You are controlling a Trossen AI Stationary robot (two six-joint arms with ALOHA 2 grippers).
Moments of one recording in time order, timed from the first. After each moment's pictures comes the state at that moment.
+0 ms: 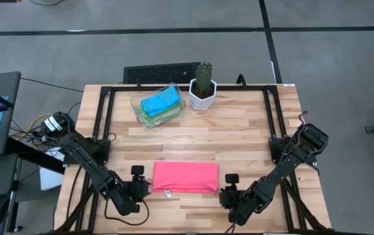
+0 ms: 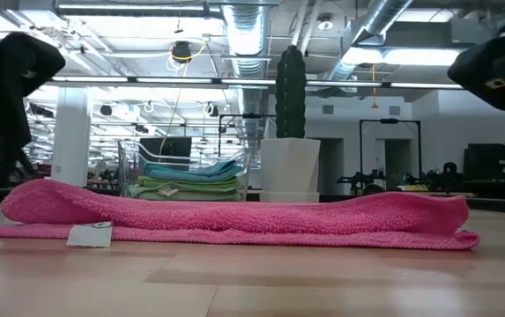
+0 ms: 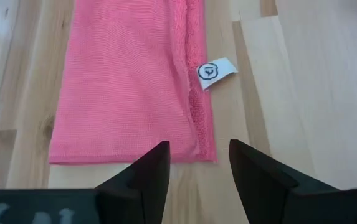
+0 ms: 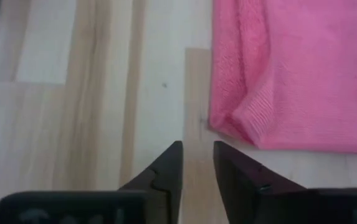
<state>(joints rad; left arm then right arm) -0.83 1.54 0.82 -0.41 -0.55 -0.63 0.81 1.81 1.08 -0.51 0.42 0.63</state>
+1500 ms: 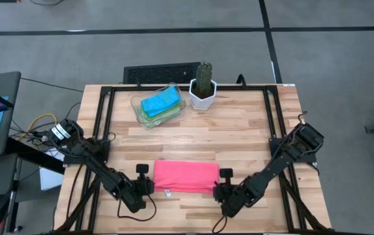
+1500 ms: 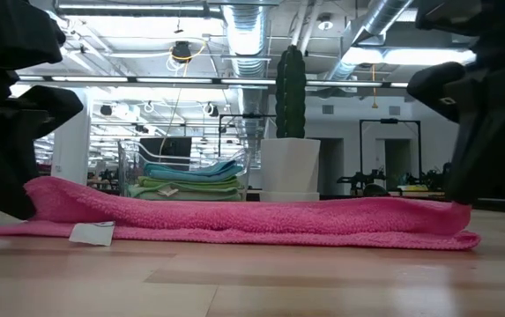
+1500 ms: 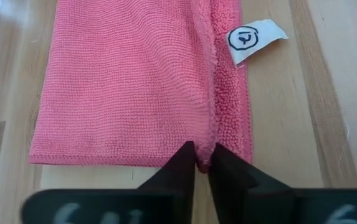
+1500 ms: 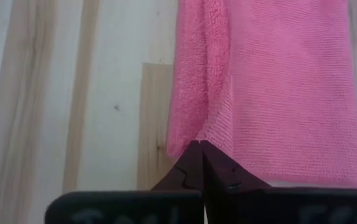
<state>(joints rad) -0.77 1.69 0.78 -0.30 -0.55 -0.58 0.72 1.84 1.07 -0.47 0.42 0.52</state>
